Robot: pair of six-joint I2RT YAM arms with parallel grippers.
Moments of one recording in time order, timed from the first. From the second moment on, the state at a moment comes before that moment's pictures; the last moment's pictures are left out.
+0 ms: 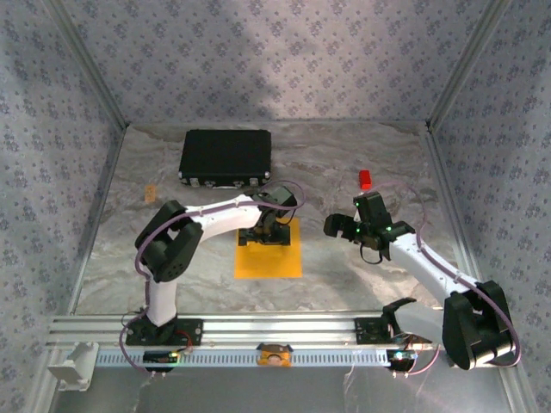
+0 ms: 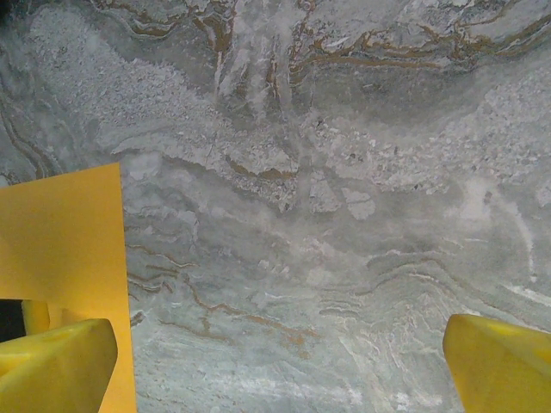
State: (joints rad) left arm -0.87 1.93 1.33 -0.85 -0.09 -0.85; right arm 0.35 1.15 0.62 -0.42 -0.09 0.54
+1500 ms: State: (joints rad) left arm -0.88 1.96 1.33 -0.84 -0.09 -0.81; right arm 0.35 1.15 0.60 -0.42 -0.07 0.54
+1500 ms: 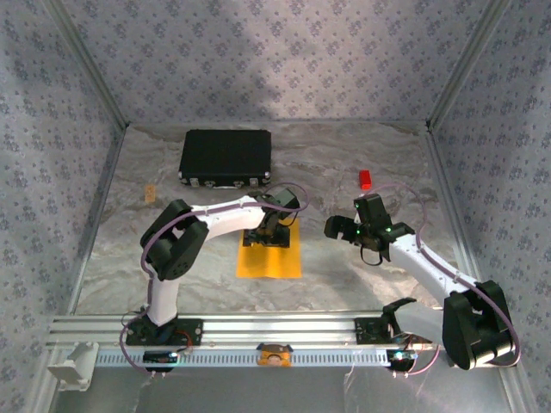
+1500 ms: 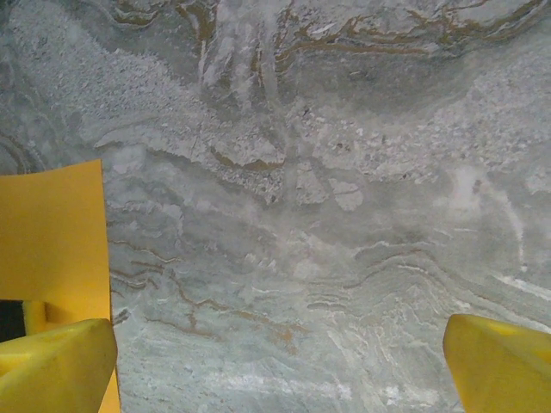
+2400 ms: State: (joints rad) left arm -0.89 1.82 1.28 -0.72 -0.06 -0.76; right arm 0.32 1.06 0.60 -0.53 0.12 0.74
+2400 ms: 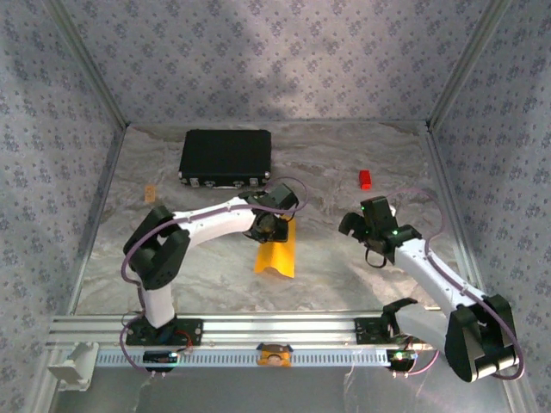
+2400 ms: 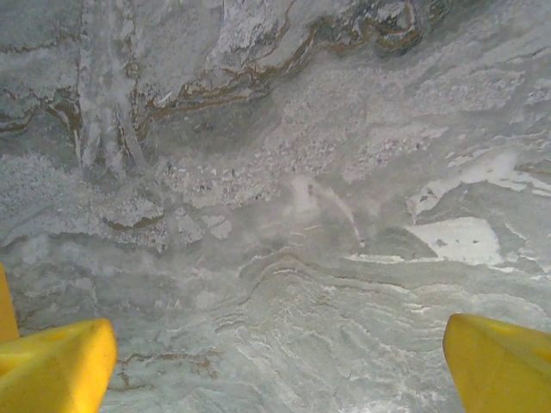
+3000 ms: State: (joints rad) left arm -0.85 1.70 1.19 -0.50 0.14 -0.76; right arm 0.19 0.85 0.50 -0.40 -0.06 0.68
